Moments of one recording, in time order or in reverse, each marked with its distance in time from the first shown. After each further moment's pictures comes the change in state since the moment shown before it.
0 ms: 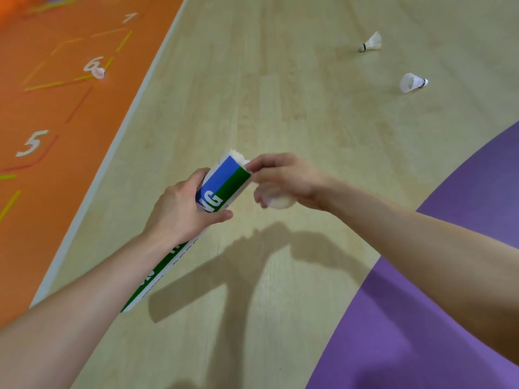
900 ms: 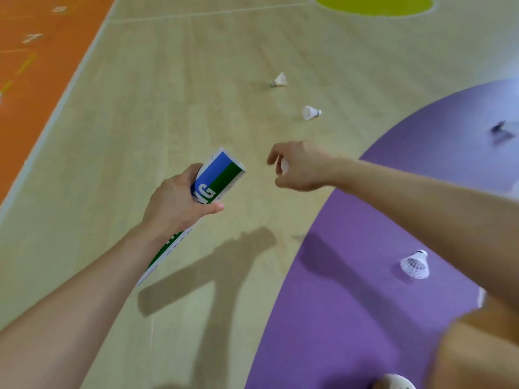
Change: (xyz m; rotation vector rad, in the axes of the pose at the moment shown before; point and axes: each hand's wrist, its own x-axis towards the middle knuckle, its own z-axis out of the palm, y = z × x) left_hand 0.019 0.116 0.010 -0.199 -0.053 0.219; right_hand -0.138 -0.072 -0.100 -1.147 0.392 0.131
